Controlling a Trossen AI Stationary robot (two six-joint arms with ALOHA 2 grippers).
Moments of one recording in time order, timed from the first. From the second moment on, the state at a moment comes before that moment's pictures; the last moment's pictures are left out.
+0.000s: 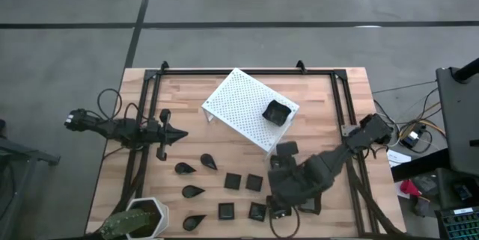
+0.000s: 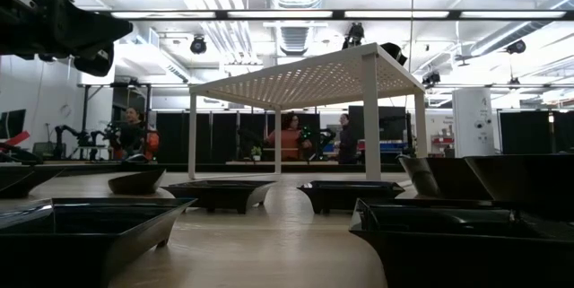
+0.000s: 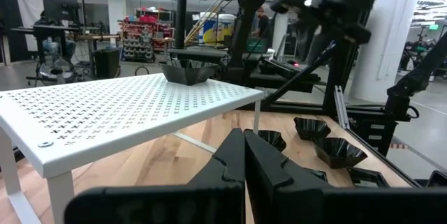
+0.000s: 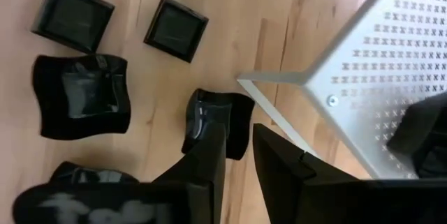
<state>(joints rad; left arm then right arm) -0.29 0.03 0.01 0.05 -0.31 -0.06 0.59 1.89 1.93 -1.48 0.38 0.39</state>
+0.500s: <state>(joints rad) -0.29 0.03 0.01 0.05 -0.31 -0.06 0.65 1.89 1.62 -1.26 0.42 0.47</state>
